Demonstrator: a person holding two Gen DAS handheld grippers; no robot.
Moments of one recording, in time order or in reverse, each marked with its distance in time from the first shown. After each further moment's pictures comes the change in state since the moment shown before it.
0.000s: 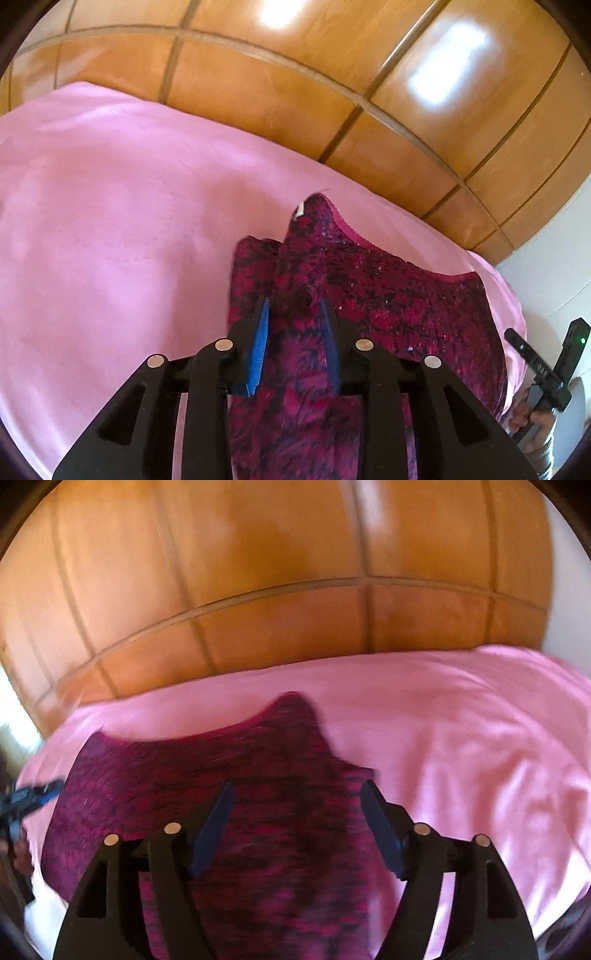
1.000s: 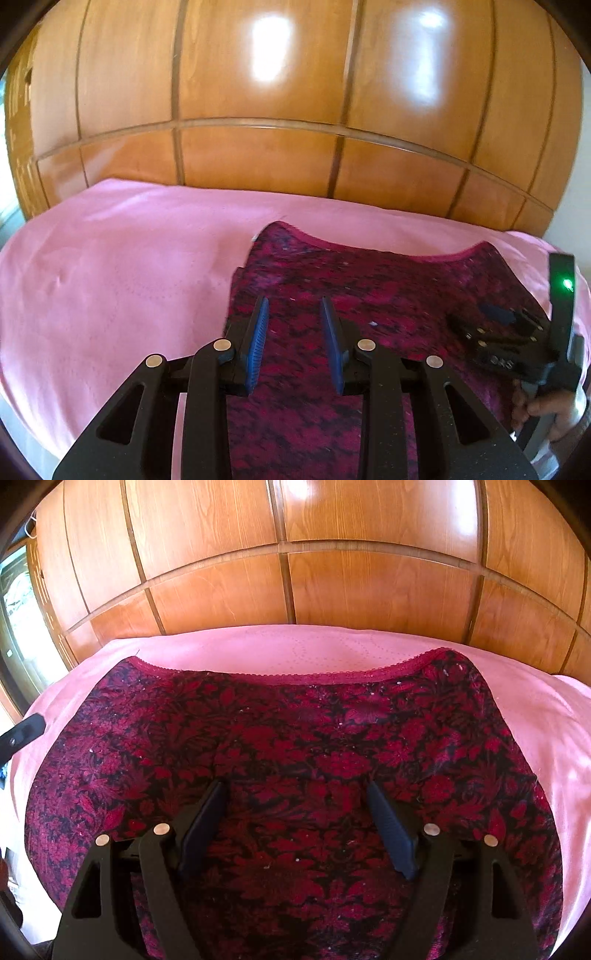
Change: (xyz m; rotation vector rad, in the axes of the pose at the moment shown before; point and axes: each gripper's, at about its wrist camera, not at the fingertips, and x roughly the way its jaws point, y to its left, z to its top) left arm -0.047 -0.084 -0.055 0.267 -0.234 0.269; right arm 0.088 0.093 -0.031 -0.182 0.095 0.122
